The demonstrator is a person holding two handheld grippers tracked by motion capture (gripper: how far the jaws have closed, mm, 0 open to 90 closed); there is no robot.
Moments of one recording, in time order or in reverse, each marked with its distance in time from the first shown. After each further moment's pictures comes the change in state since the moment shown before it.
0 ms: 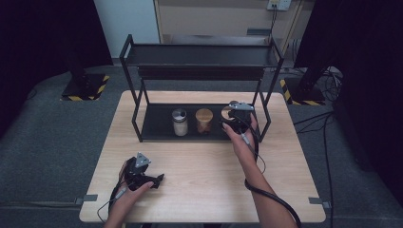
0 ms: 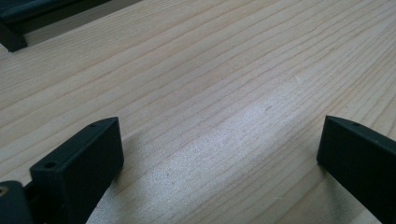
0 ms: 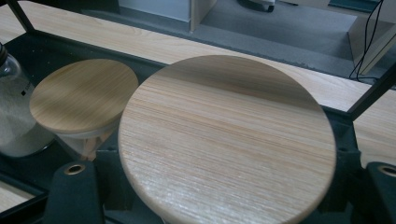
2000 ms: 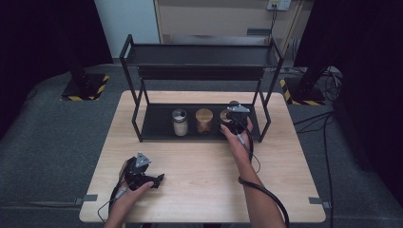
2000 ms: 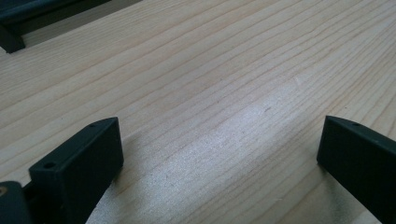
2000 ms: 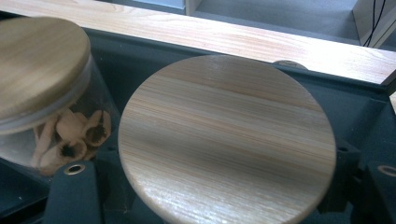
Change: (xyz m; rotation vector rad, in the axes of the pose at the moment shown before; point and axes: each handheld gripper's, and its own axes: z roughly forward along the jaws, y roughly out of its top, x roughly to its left) left arm 0.000 0.000 0.001 -0.001 -0.003 0.001; right arm -0.003 -0.020 0.042 0.037 -0.009 0.054
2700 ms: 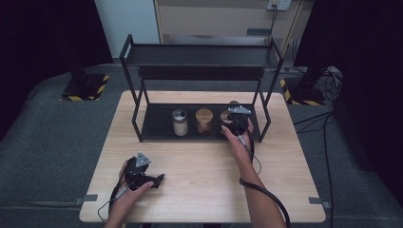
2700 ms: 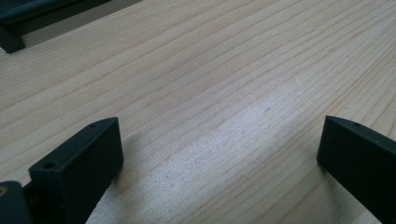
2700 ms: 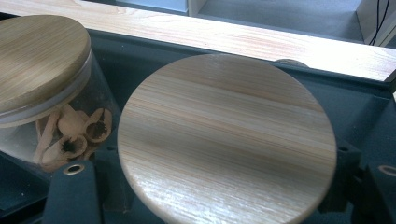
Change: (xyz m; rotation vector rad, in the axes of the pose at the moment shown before) left arm 0.000 0.000 0.000 0.000 0.000 0.000; right arm -0.005 -0.006 -0.001 -0.014 0.015 0.010
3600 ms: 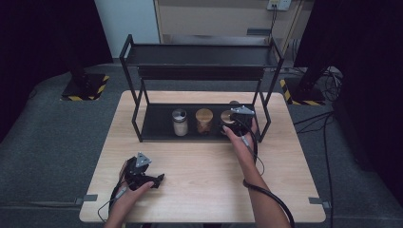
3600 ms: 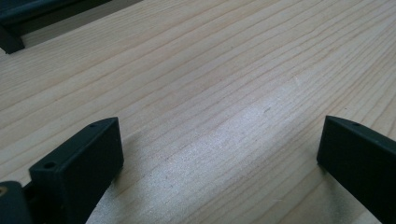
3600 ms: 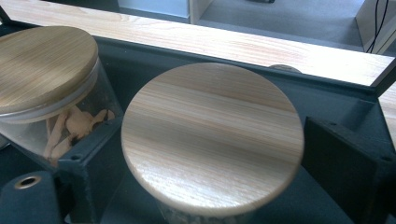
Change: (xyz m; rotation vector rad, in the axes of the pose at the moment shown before) left arm 0.000 0.000 0.000 0.000 0.000 0.000; right arm -0.006 -0.002 -0.012 -0.021 0.009 -0.004
